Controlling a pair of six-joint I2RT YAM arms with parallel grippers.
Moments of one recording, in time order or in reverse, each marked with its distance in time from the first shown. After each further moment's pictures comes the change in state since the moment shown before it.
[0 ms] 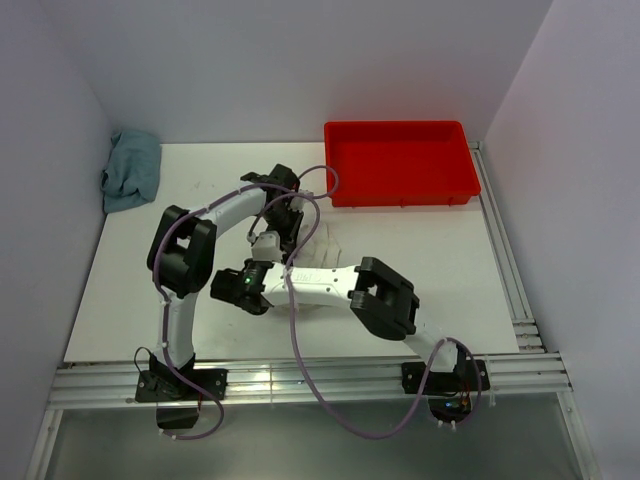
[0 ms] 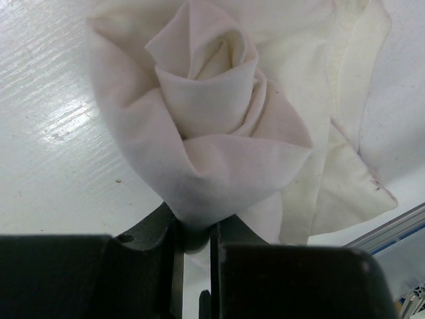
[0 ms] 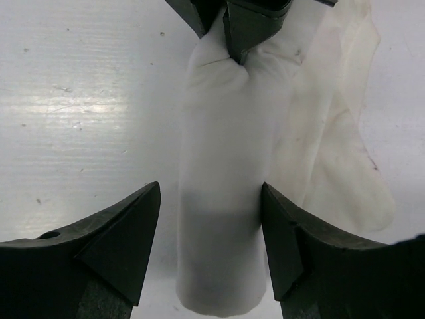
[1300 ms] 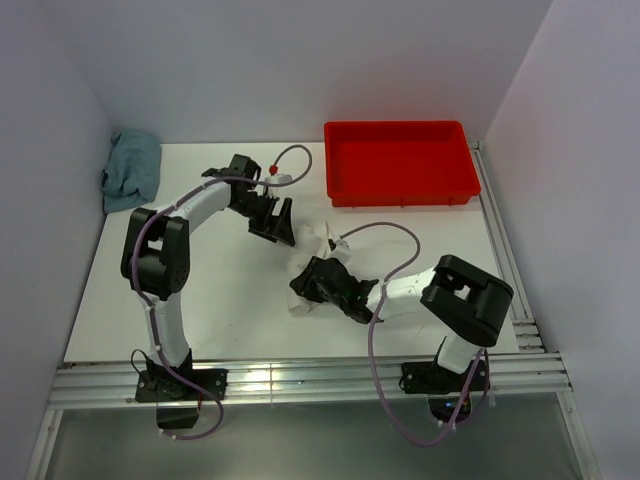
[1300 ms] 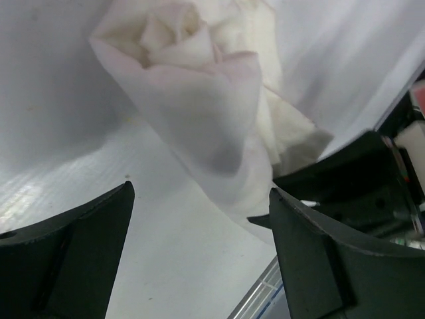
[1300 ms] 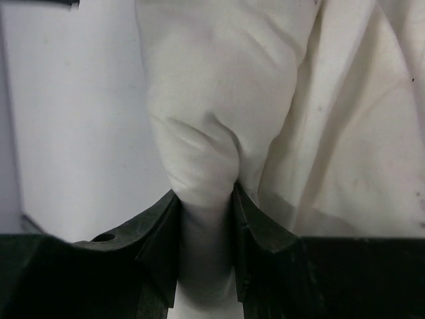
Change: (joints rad) left arm 0.185 -0.086 -0.070 0.074 0.396 0.197; right arm -0.237 -0.534 -1.118 1.375 -0.539 -0.021
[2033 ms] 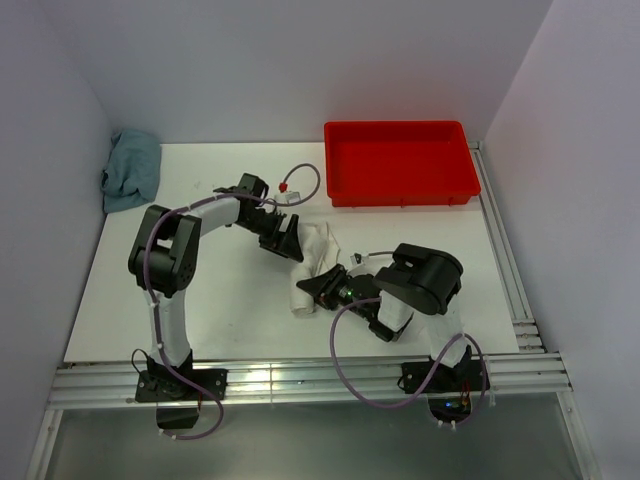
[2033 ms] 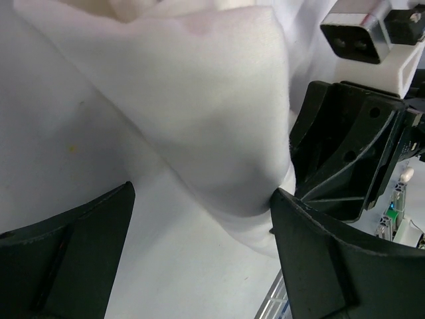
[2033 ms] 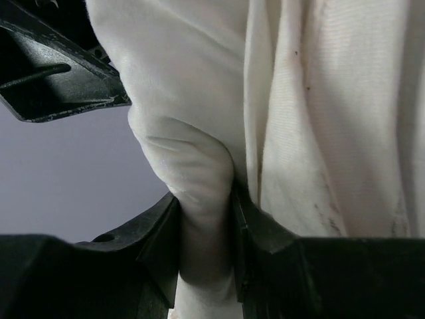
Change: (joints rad) left arm -0.025 0.016 -0.212 0.237 0.153 0.012; right arm -0.148 0.351 -0.331 1.060 -0.301 0.352
